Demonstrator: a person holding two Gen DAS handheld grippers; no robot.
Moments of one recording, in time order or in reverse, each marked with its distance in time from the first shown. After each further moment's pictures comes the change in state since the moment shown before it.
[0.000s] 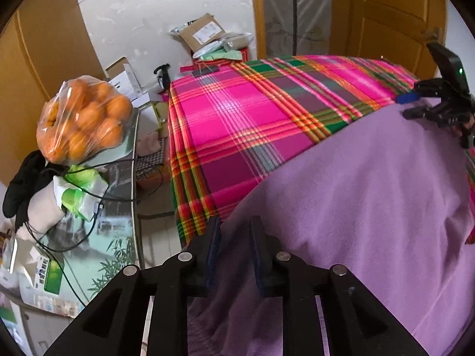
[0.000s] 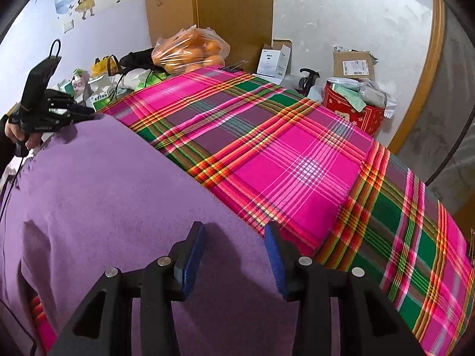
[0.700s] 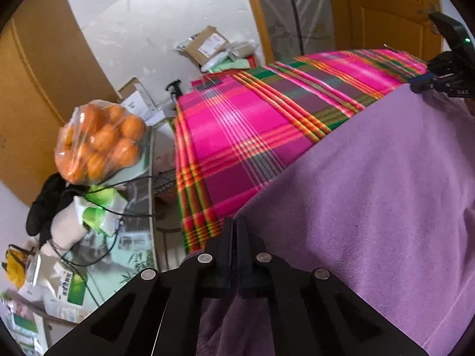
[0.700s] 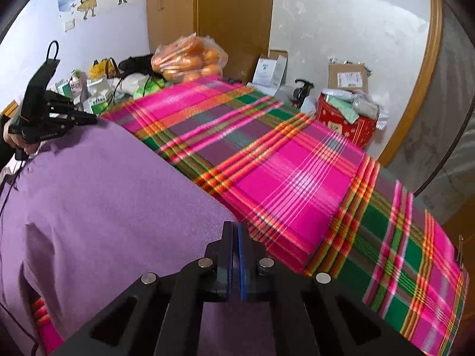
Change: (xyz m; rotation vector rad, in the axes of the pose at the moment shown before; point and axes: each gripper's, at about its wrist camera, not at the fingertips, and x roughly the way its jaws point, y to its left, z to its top) left arm -0.011 -0.021 0.000 0.071 -0.068 0.155; right arm -0.023 0.014 0.006 -0.030 -0.051 -0.059
